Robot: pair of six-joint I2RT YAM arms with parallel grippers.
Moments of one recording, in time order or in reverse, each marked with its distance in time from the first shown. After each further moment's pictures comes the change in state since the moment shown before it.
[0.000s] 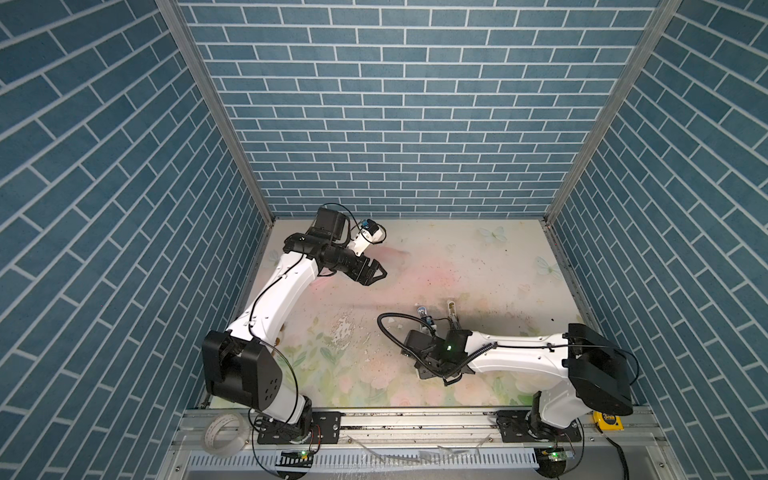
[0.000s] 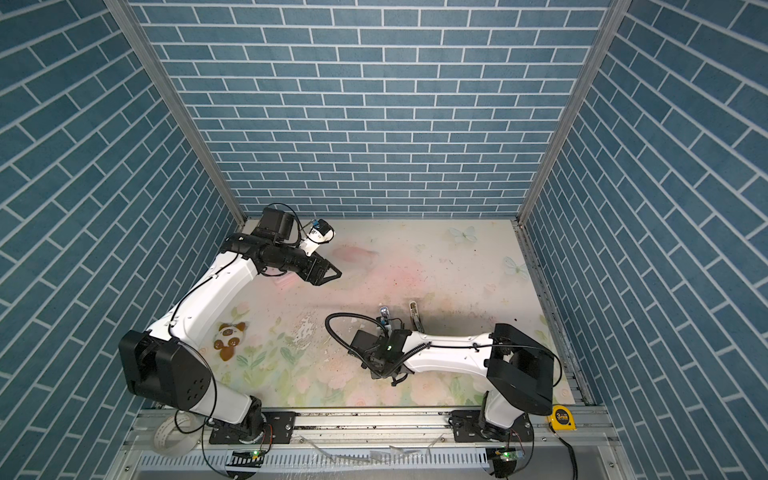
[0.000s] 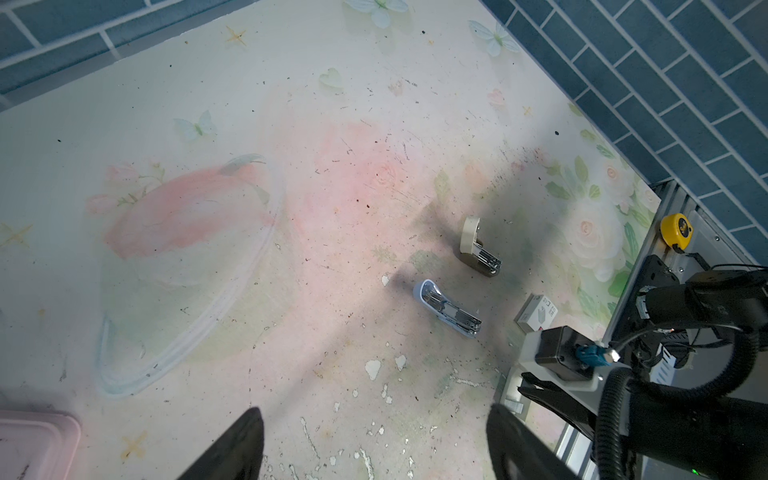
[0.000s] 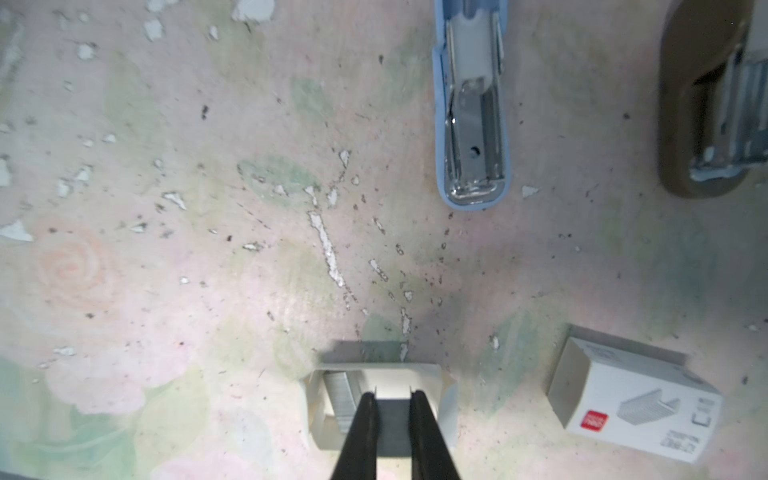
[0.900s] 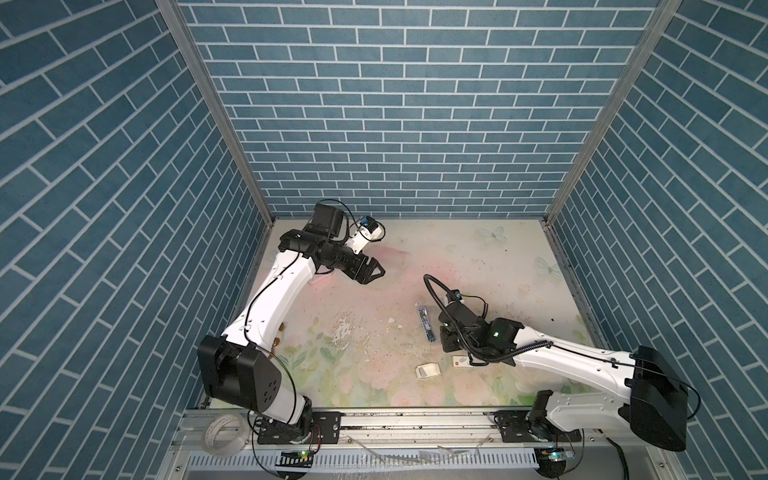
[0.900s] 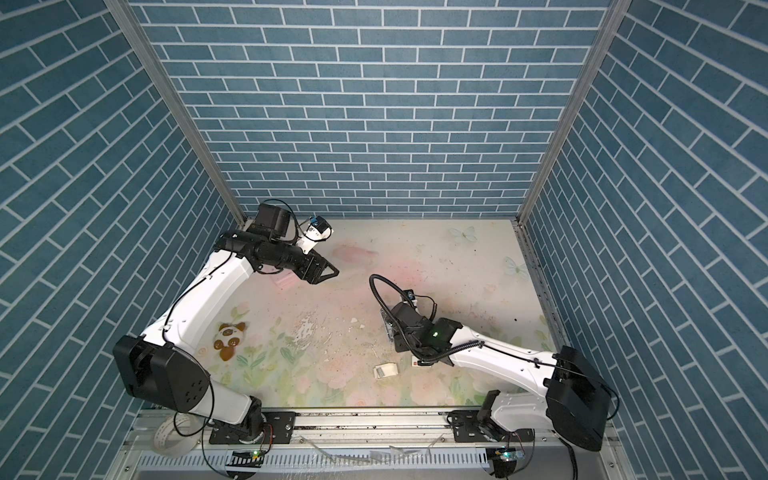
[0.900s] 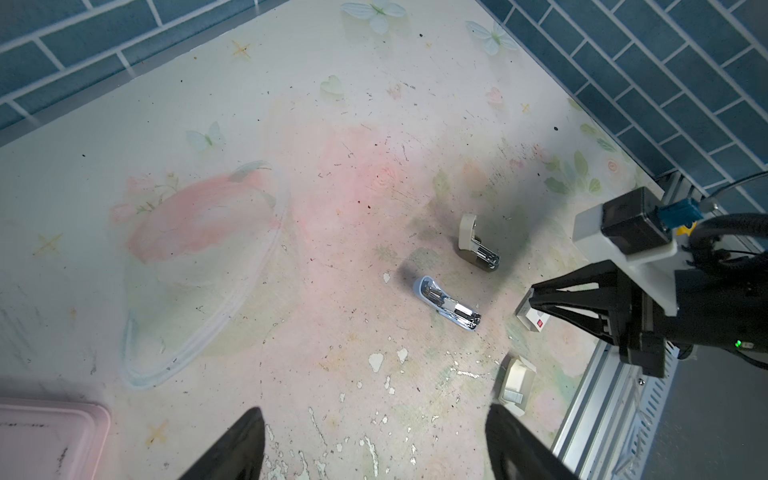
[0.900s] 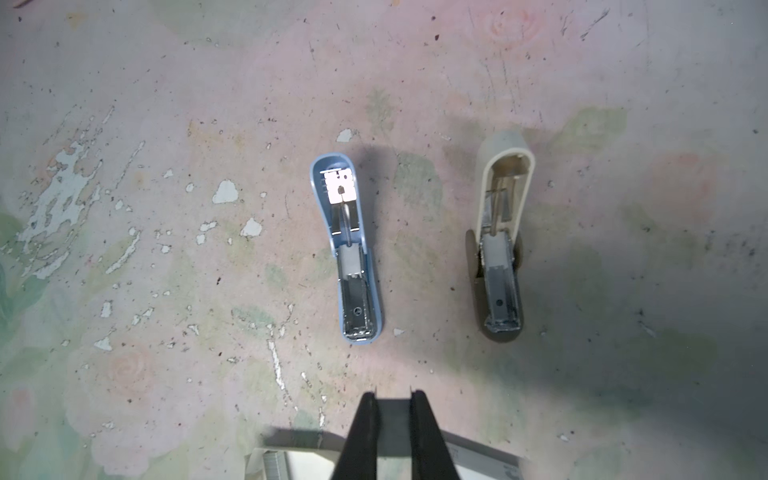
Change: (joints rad) left arm 0.000 -0.014 0.053 -0.066 -0.018 0.031; right arm -0.271 -0.322 -0.181 0.177 0.050 -0.314
